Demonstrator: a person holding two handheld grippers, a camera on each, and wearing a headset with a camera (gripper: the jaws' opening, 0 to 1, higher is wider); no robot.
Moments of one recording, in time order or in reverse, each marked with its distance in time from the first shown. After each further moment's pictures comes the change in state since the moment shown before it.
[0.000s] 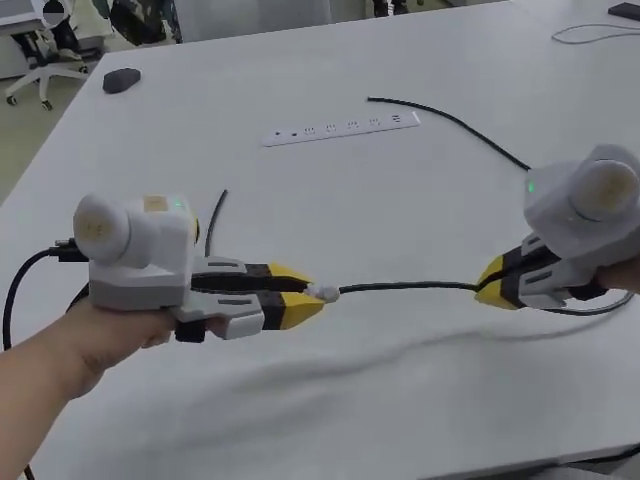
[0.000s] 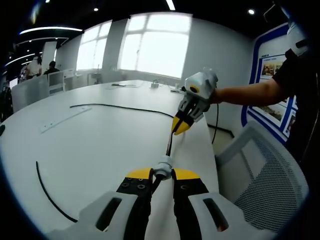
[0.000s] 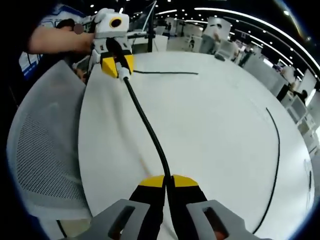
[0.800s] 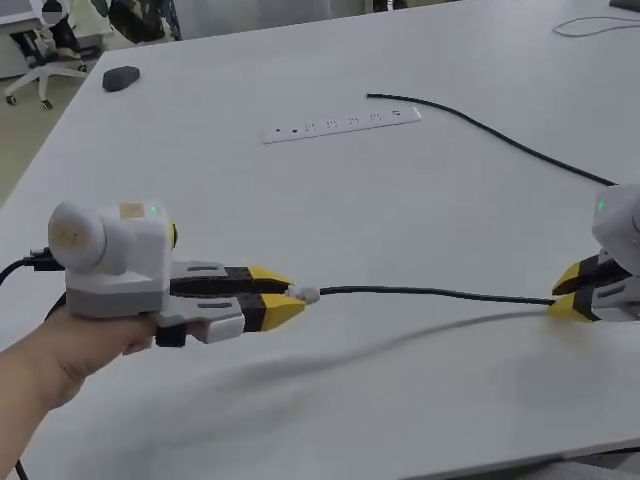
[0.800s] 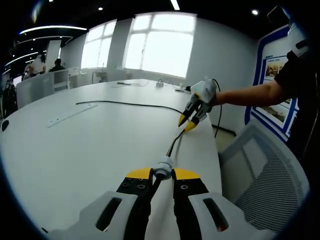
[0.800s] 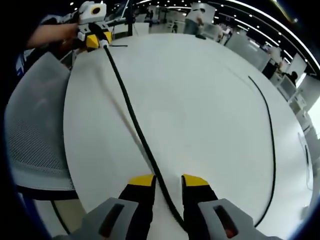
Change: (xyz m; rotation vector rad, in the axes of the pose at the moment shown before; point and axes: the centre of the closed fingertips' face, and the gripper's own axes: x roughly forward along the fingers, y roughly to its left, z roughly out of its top) left arm -0.012 0.011 -0.008 -0.020 0.001 0.035; right arm -0.011 -0.018 -0.053 0.083 0.094 -0.061
